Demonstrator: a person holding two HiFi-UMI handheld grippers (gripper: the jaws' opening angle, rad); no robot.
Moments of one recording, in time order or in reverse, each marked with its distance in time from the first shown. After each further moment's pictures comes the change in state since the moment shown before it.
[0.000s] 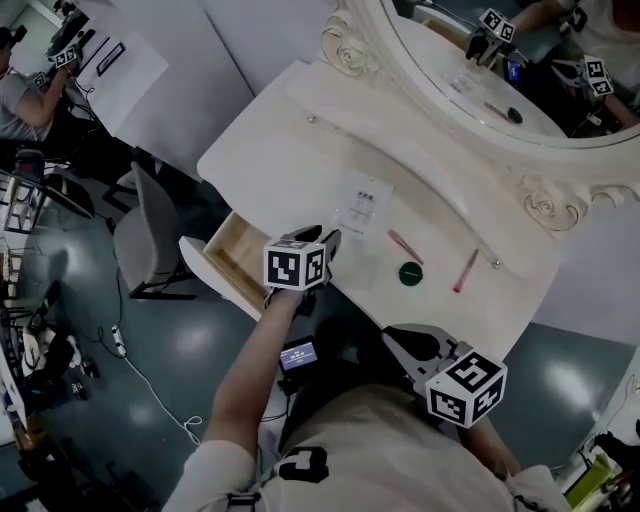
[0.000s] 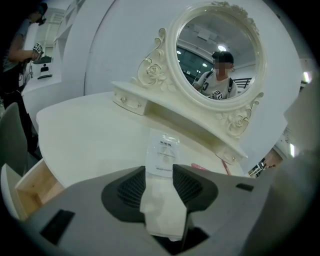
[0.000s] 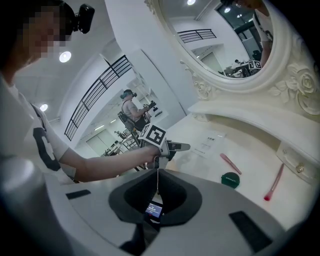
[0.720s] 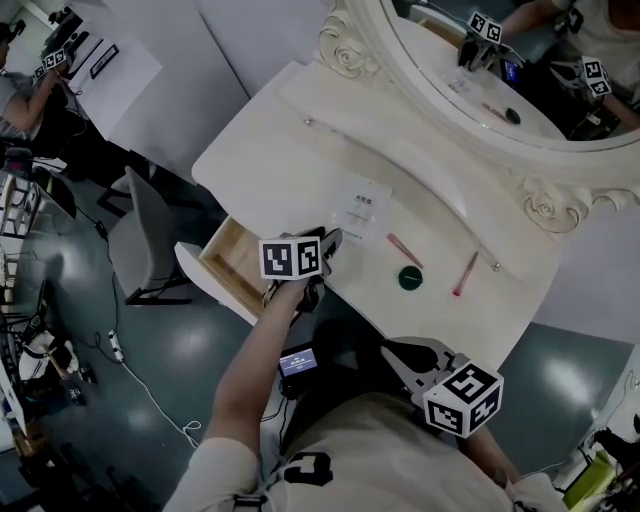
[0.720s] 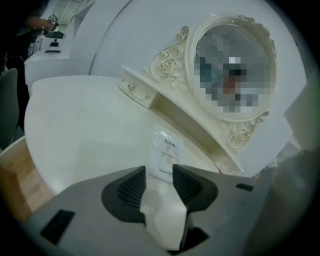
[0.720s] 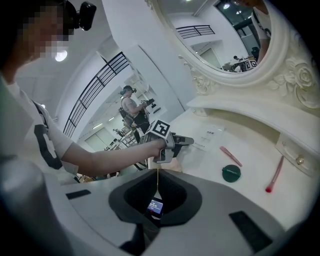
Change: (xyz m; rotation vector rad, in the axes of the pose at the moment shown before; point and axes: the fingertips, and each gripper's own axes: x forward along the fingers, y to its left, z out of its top) left arm 0.027 0.011 -0.003 -0.171 0.010 -0.092; right arm 0.004 0.003 -0.016 0.021 0.040 -0.010
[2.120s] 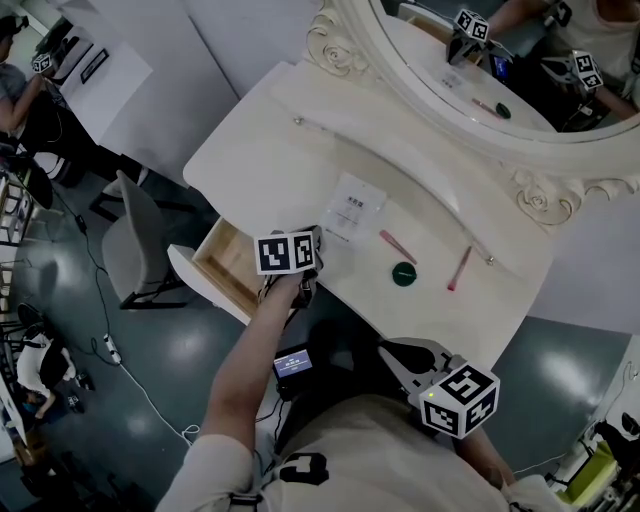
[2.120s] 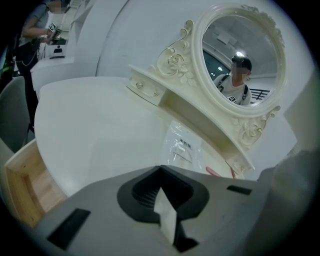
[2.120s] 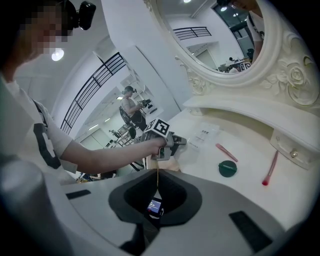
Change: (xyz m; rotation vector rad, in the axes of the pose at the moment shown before) left arm 0.004 0.022 -0.002 0.003 0.025 0.117; right arm -0.004 -0.003 -0.009 0.021 -0.011 -0.044
